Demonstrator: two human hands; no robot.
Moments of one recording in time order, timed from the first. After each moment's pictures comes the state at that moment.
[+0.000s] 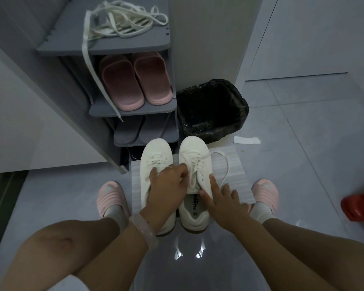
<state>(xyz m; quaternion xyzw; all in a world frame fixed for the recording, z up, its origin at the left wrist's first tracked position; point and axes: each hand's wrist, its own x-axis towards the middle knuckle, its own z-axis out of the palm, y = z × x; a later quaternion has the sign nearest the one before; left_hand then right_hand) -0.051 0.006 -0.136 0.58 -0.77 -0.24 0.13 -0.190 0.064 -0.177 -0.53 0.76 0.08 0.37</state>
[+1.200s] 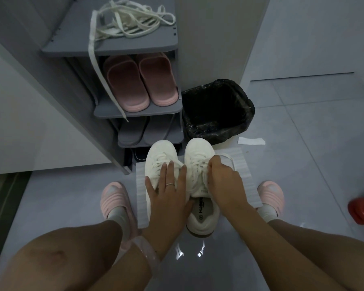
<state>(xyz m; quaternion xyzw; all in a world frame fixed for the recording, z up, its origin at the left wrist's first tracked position) -0.032 0.029 -0.157 0.59 -0.80 -0.06 -0.01 -0.171 0.019 -0.141 -0.62 0.76 -0.12 0.17</state>
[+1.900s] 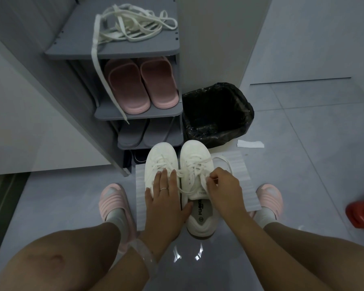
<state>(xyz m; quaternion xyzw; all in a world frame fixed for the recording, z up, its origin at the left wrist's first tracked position) -0.026 0.032 -0.164 0.62 -0.76 -0.18 0.03 -0.170 0.028 -0.155 -0.50 0.79 -0.22 0.28</state>
